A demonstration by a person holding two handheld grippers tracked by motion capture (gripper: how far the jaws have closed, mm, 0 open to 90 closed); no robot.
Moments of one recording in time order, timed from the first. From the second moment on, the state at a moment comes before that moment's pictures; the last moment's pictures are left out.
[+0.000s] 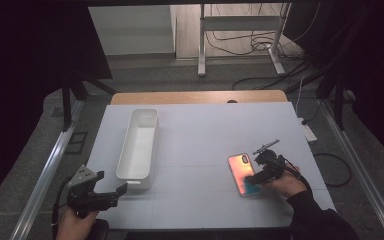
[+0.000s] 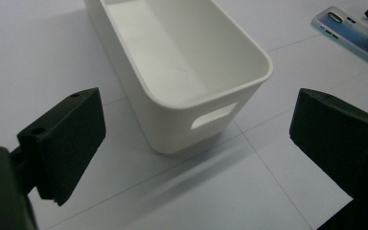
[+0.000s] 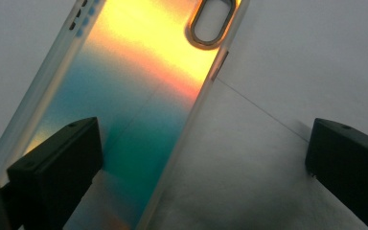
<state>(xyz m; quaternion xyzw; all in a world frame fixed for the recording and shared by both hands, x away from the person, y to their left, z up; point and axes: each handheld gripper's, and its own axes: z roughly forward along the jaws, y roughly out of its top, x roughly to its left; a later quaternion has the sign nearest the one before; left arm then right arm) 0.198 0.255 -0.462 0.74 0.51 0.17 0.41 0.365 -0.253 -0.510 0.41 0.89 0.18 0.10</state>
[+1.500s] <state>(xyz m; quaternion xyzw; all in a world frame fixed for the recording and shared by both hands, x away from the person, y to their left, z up) 0.196 0.252 -0.461 0.75 0.49 0.18 0.41 0.359 -0.259 -0.468 0.41 0.87 0.28 0.07</state>
